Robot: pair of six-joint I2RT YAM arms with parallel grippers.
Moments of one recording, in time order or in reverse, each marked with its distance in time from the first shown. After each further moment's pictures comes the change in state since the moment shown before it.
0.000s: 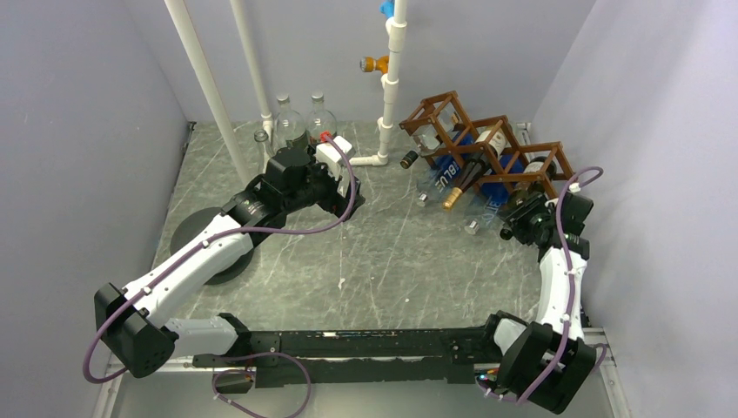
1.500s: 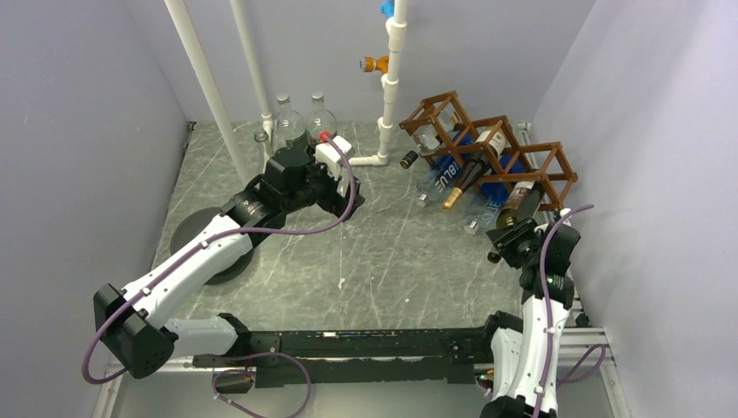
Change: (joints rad) left arm 0.000 -0.004 0.000 0.000 0.000 0.000; right arm 0.052 -0.404 -0.186 -0.089 0.029 0.057
